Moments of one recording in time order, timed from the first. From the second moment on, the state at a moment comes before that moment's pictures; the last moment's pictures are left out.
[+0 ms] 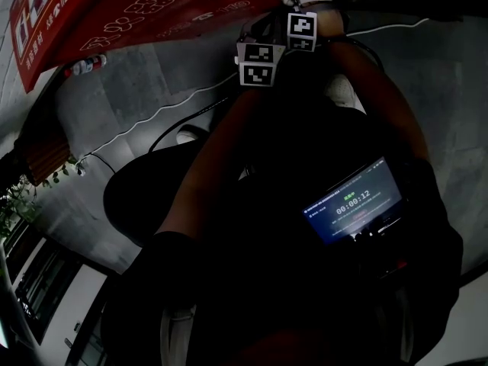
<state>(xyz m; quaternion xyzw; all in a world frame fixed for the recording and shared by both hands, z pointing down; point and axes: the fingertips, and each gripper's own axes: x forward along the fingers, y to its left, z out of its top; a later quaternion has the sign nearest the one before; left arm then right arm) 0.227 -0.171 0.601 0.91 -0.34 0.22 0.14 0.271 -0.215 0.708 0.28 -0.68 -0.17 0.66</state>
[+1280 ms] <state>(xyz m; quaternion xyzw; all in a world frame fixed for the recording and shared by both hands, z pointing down) 0.257 -0.340 0.423 0.89 -0.45 0.10 -0.01 0.354 -0.308 0.431 0.38 -0.71 -0.37 0.46</state>
